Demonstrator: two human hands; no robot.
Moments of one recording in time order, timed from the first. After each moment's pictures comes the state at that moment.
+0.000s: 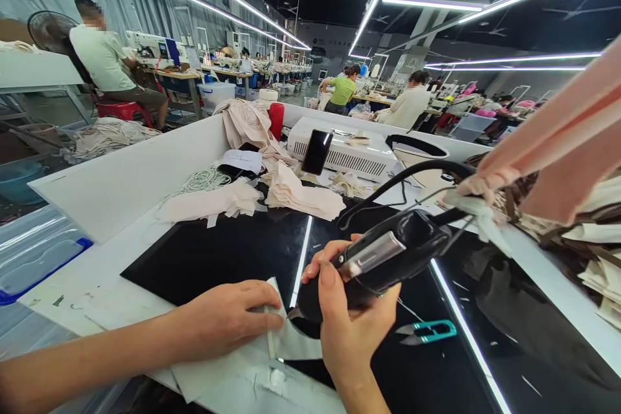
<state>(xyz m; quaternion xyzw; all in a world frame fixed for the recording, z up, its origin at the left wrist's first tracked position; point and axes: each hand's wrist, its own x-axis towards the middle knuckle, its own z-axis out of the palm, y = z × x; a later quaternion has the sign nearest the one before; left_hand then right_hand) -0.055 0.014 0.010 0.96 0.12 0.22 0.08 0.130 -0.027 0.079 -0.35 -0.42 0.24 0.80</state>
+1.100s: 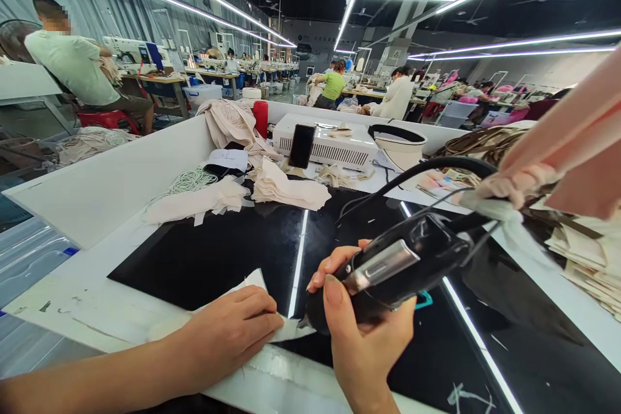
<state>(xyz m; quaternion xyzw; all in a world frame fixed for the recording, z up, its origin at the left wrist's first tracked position) -0.031 -0.021 0.012 0.95 0.16 0.24 0.11 0.155 -0.059 0.079 -0.37 -0.43 0.21 0.80</state>
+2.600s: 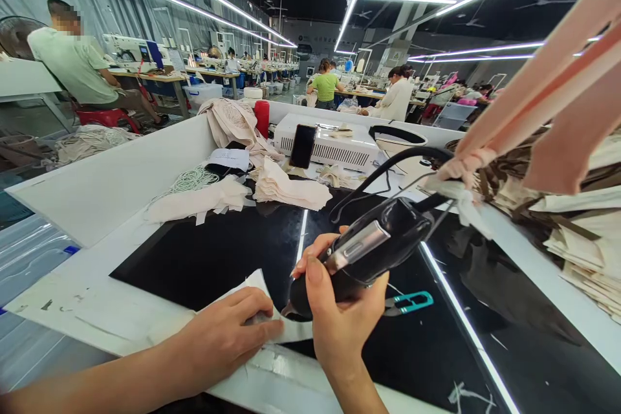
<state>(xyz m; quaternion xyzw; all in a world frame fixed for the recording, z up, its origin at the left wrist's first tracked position) -0.039 -0.025 0.003 0.94 0.17 0.28 0.08 0.135 -0.044 0.081 -0.37 -0.41 0.22 0.80</state>
